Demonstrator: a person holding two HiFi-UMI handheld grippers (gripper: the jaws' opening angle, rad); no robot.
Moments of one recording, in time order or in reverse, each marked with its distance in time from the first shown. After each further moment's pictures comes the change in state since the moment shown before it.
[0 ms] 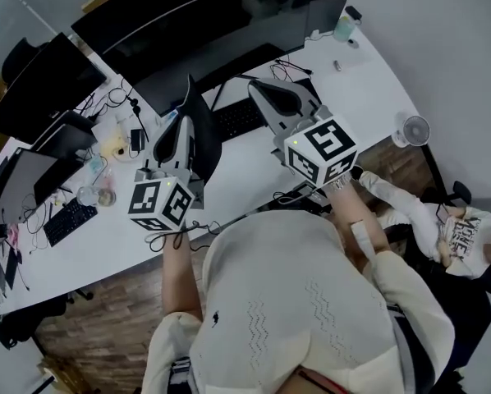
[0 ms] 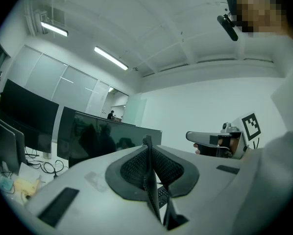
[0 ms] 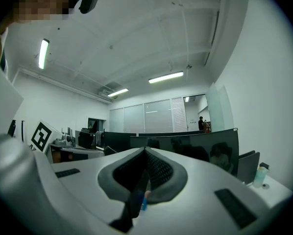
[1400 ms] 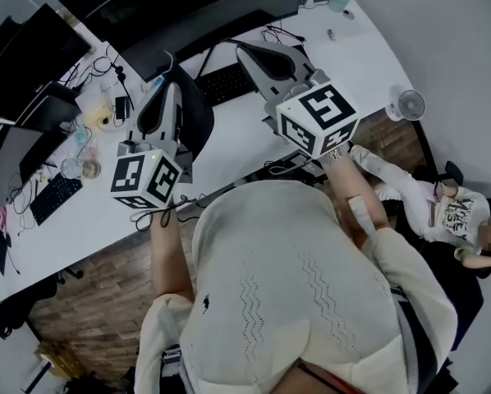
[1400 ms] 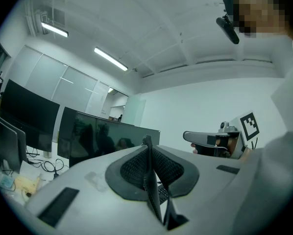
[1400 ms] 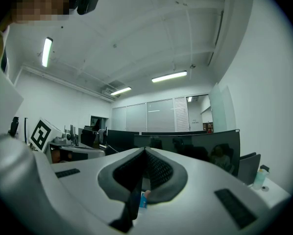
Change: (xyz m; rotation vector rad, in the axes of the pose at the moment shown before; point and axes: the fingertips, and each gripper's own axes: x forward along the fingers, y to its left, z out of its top) left arm -0.012 -0.008 -0.005 -0.003 -0.003 -0.002; right arm -0.004 0.013 -0.003 -0.025 0.017 0.023
